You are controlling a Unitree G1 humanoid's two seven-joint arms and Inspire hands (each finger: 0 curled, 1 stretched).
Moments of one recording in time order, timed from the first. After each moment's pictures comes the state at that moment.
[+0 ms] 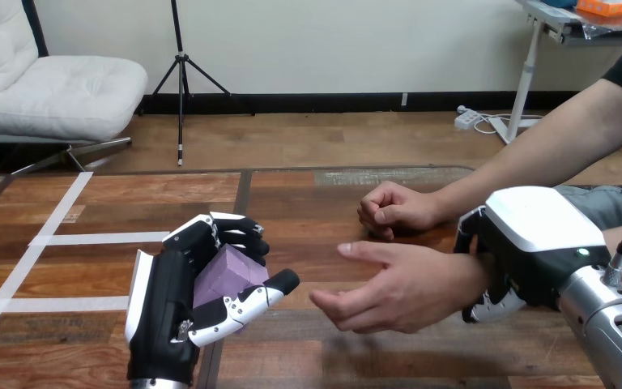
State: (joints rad) left arm 0.16 0.02 -0.03 0.25 0.04 -0.73 -0.03; right arm -0.04 -0.64 0.17 -0.28 -0.90 0.16 0.37
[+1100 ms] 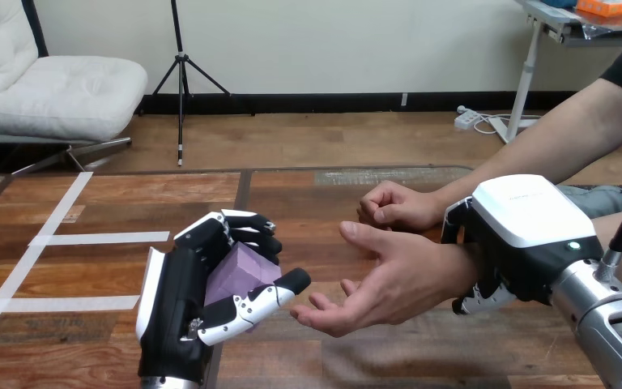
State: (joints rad) left arm 0.15 -0.01 -0.04 0.25 0.00 -0.73 -0.08; right arm -0.04 -0.63 0.18 -0.31 -0.93 0.12 0.36
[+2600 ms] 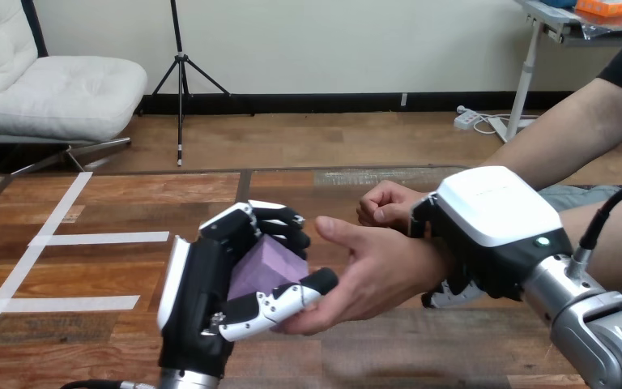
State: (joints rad) left arm 0.15 -0.02 -0.10 0.21 -0.01 -0.73 -0.13; right arm -0.08 -0.58 0.21 -0.31 -0.95 0.02 0.33
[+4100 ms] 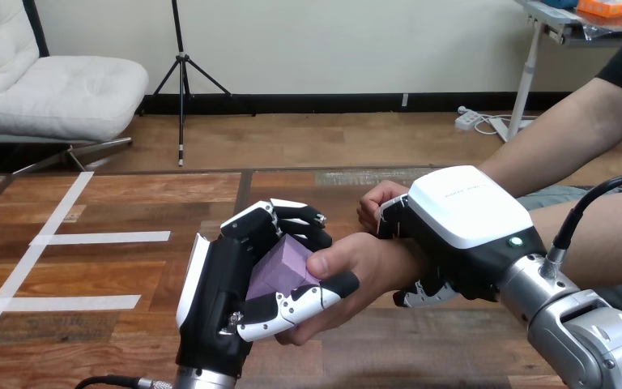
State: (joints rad) left arm 0.15 -0.04 -0.15 0.20 -0.01 -0.72 -0.14; right arm -0.10 -0.54 0.24 -0.31 -0.96 -0.01 0.33
